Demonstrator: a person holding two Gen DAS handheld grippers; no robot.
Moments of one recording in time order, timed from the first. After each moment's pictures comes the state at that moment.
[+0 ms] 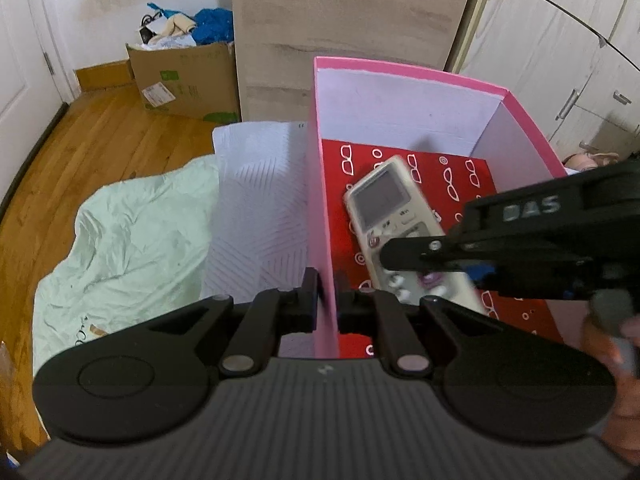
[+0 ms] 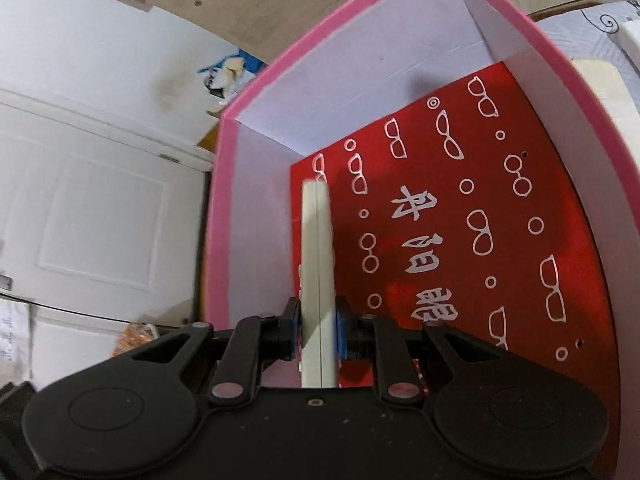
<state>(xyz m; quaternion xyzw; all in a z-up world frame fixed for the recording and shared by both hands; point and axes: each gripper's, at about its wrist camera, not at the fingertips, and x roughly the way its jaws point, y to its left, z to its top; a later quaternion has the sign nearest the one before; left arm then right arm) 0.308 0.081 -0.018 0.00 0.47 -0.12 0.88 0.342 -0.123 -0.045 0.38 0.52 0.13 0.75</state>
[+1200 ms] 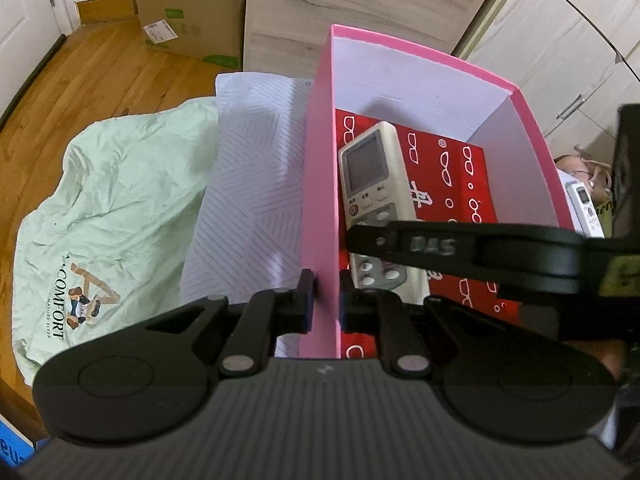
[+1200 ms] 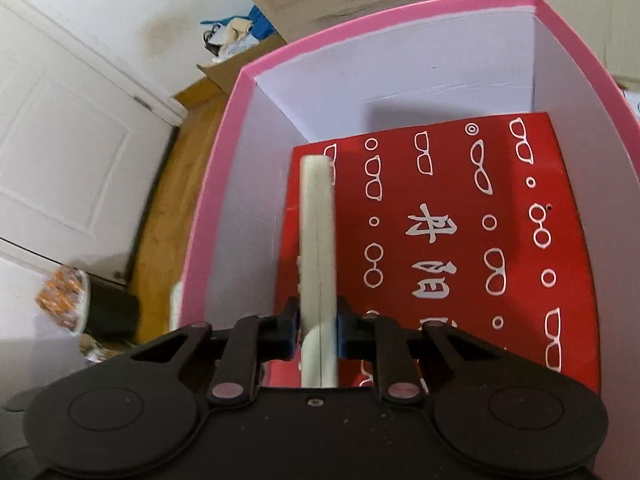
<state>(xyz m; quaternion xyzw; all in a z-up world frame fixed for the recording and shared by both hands) 0.315 0.094 -0.011 -0.06 0.54 -0.11 0.83 0.372 -0.072 -0.046 0.23 0.55 0.12 0.80</state>
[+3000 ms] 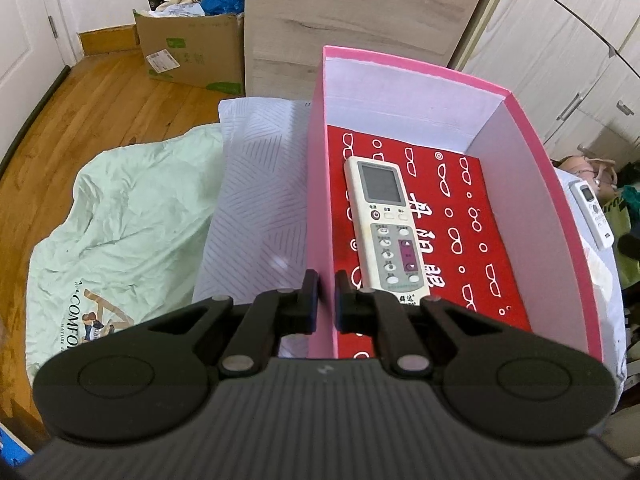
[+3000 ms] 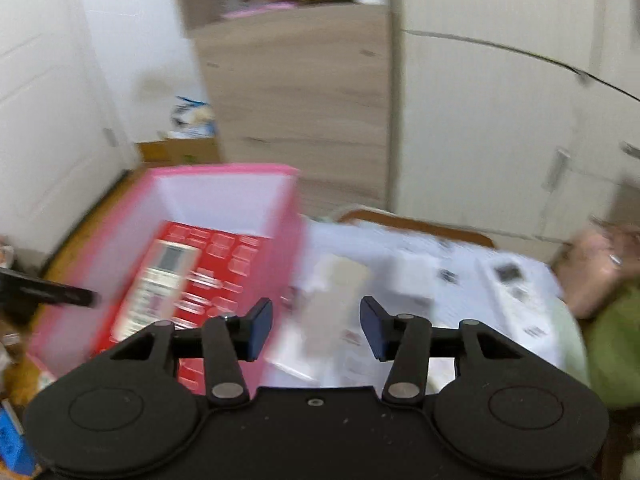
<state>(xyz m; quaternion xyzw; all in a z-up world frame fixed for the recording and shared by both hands) 0.302 0.091 -0.003 -0.03 0.51 -0.11 0.85 0.258 -0.255 0.044 0.06 0.42 0.04 0.91</state>
